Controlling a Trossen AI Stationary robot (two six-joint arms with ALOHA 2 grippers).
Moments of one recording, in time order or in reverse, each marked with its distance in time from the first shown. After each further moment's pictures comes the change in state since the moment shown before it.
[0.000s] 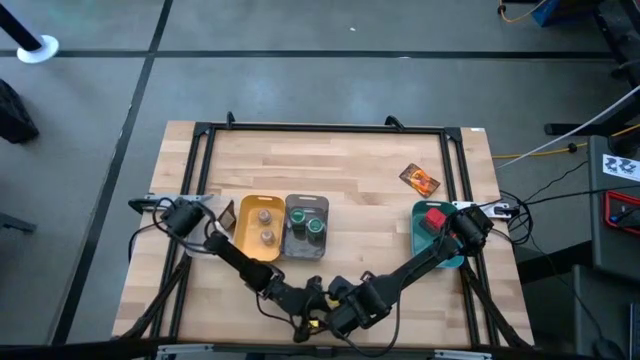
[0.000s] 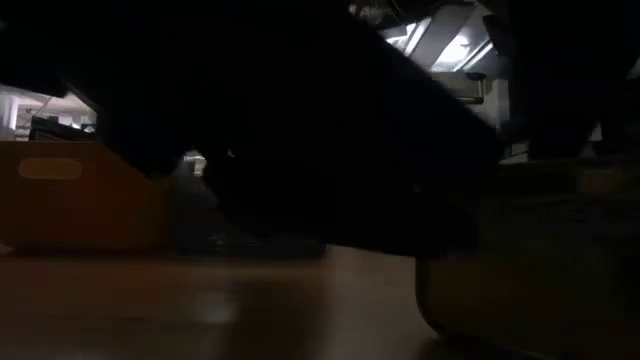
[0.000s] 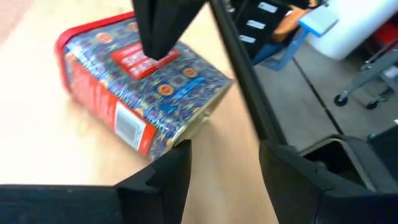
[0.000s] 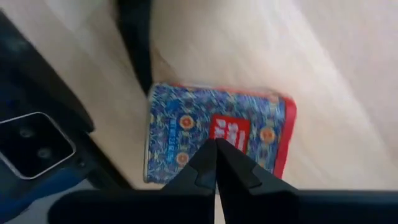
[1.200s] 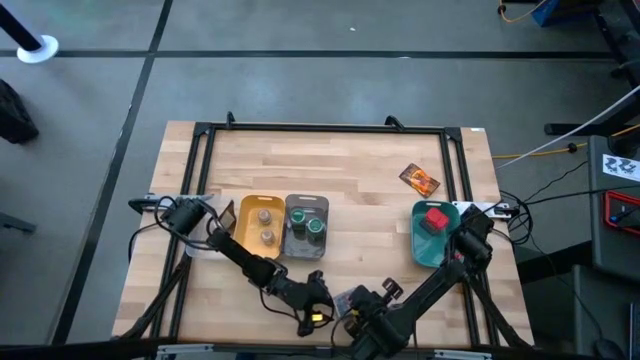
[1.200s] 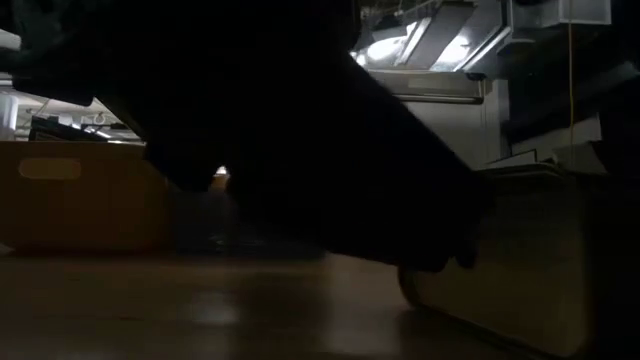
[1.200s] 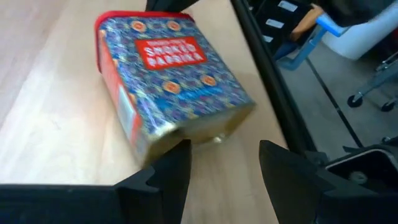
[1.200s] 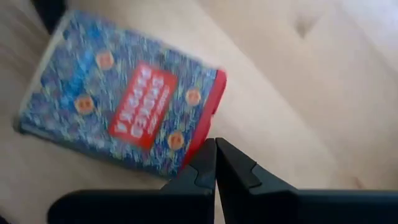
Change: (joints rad) left arm 0.035 0.000 0.000 -0.032 0.001 0.002; right arm 0.161 0.068 0.000 -0.227 0.316 0.286
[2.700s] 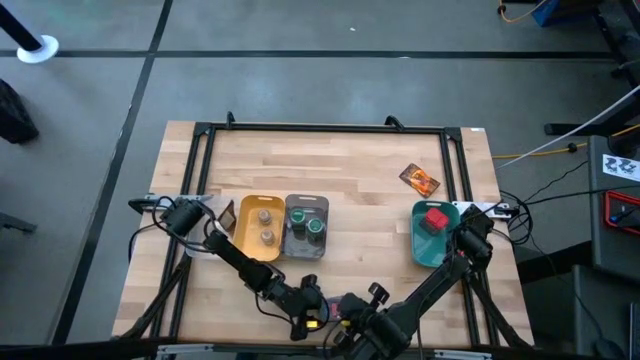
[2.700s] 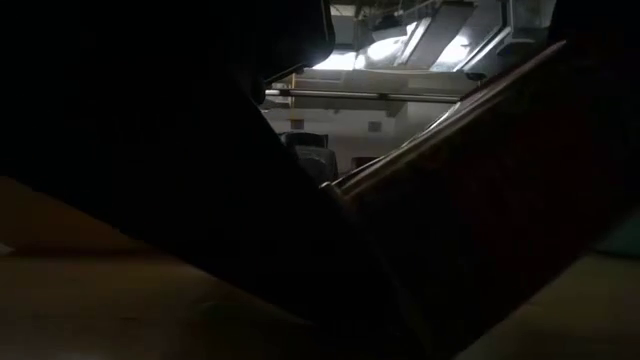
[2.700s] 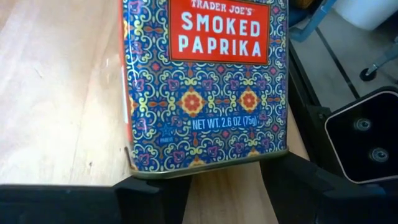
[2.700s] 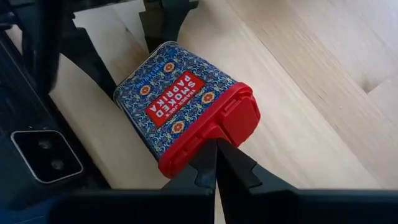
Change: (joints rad) left arm -0.020 -0.002 0.001 -0.115 -0.018 0.000; right arm -0.017 -0.007 0.116 0.135 0.087 -0.160
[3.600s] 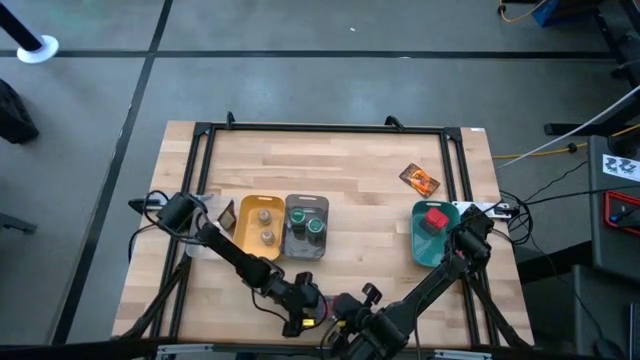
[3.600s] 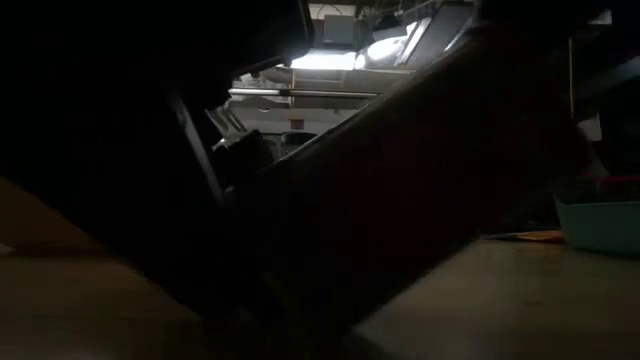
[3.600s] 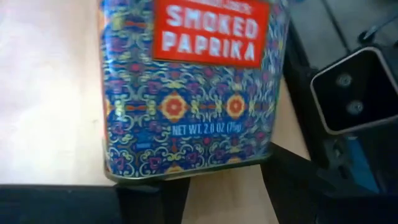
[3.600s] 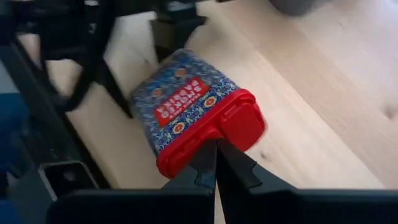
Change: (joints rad) left arm 0.000 -0.089 -0.002 -0.200 0.119 0.008; right arm -0.005 0.005 -0.001 0.075 0.073 -0.009
